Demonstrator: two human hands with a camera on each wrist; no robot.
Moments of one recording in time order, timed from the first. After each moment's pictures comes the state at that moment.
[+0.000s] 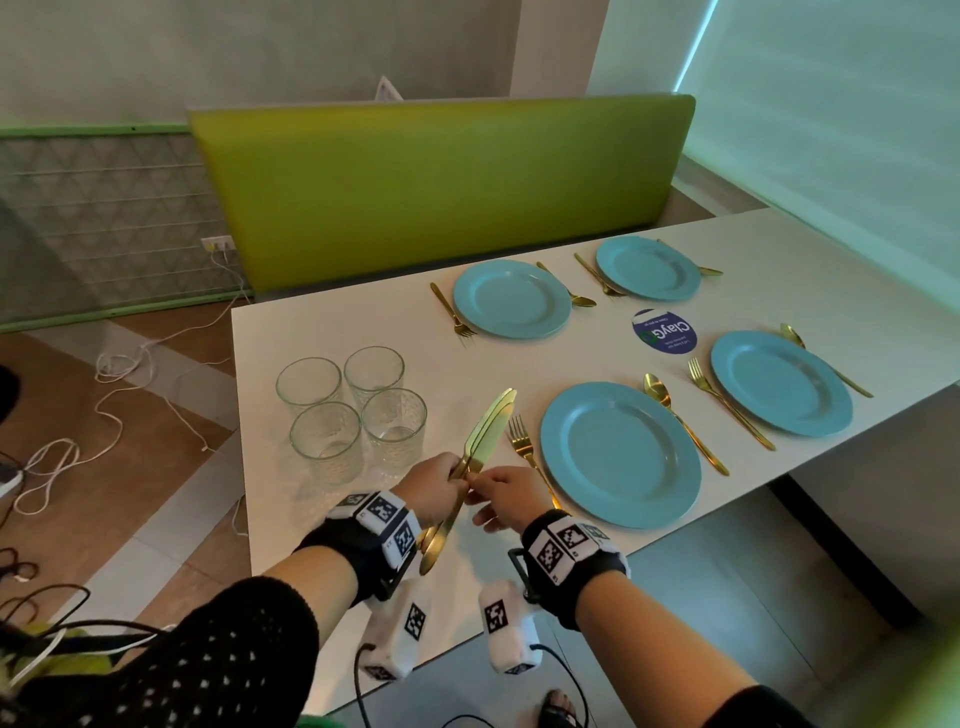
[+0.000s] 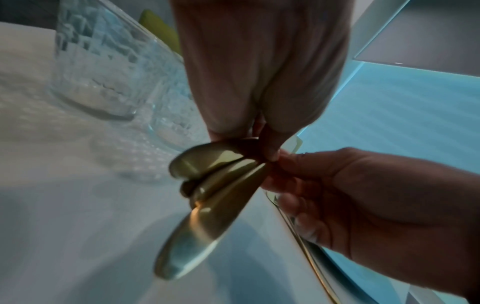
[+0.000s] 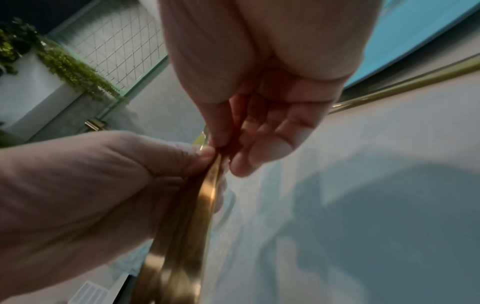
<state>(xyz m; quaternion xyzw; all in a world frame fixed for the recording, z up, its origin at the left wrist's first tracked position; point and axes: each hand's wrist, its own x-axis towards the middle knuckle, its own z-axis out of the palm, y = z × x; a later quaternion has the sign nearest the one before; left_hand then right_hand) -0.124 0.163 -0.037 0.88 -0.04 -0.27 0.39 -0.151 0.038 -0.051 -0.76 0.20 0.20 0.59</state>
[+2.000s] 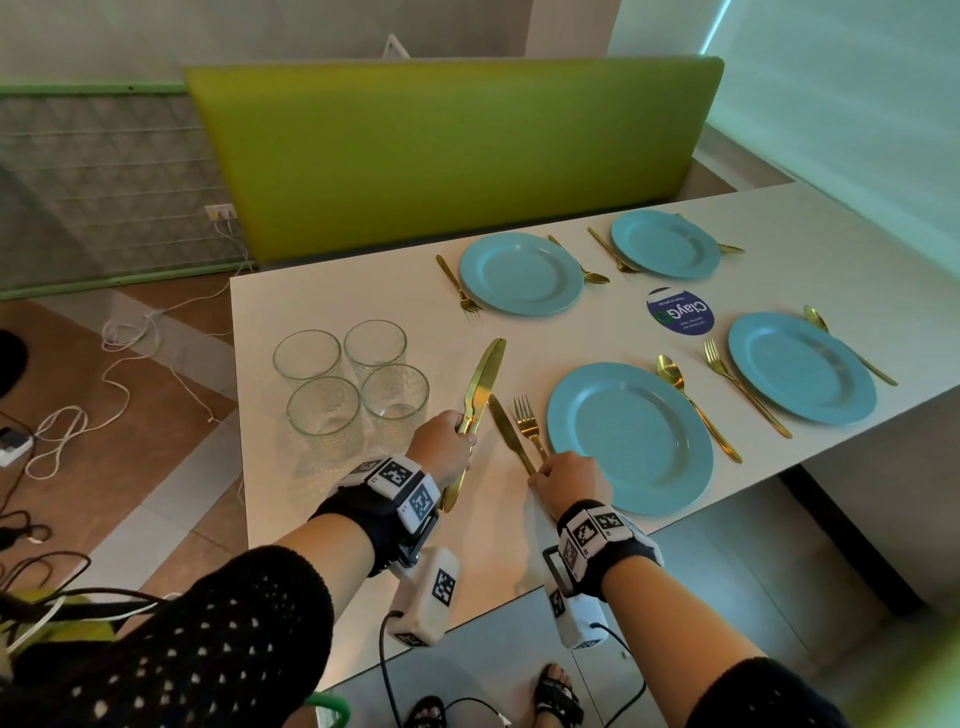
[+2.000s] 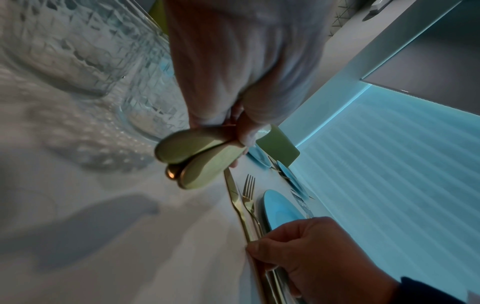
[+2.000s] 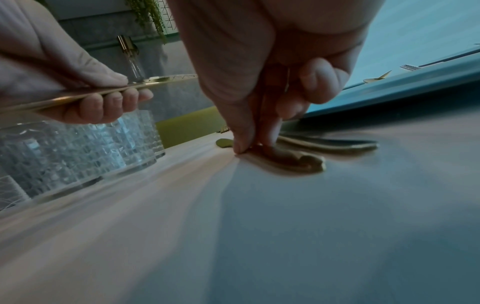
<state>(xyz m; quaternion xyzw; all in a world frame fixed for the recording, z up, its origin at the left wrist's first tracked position) -0.111 0.145 -0.034 0.86 0.06 -0.23 0.46 -0.147 -0.010 -0.078 -0.95 0.23 0.14 0.18</state>
